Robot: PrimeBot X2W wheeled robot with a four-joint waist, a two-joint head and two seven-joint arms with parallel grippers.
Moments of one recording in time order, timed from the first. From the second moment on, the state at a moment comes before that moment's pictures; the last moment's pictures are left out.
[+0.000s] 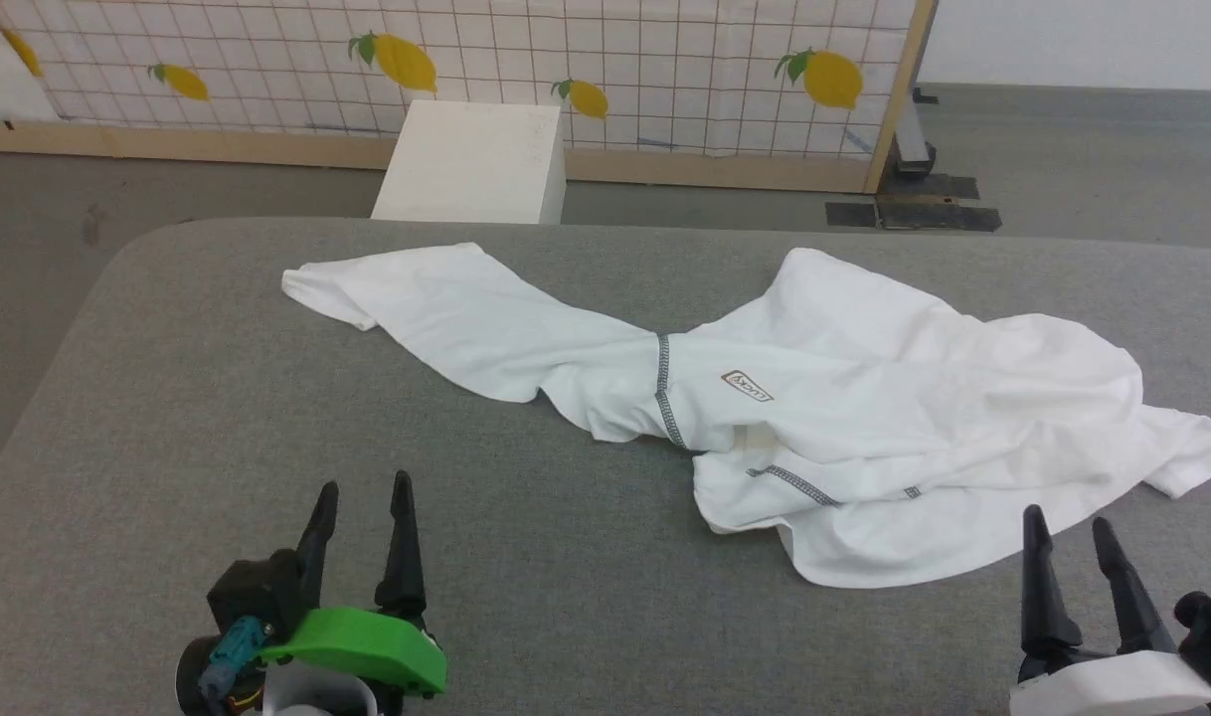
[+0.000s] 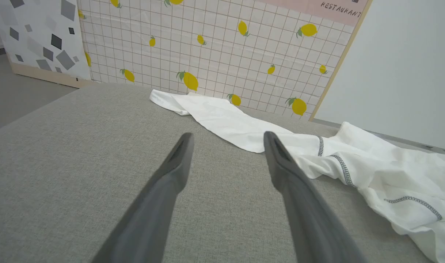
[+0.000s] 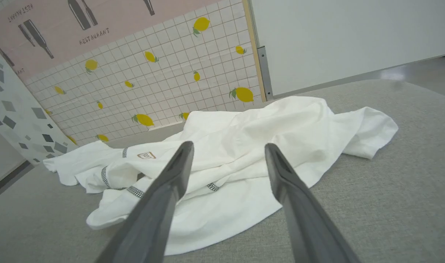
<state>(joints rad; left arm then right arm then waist) -0.02 0.07 -0.10 0.18 -0.30 0.00 -0.26 0.10 -0.05 -0.15 0.14 0.33 0.13 -0.22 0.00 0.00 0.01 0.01</state>
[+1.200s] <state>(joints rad) -0.82 0.13 -0.25 0.79 -0.42 -0.01 0.62 -0.06 -0.05 -0.08 0.11 0.31 0.13 -0.25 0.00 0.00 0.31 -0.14</state>
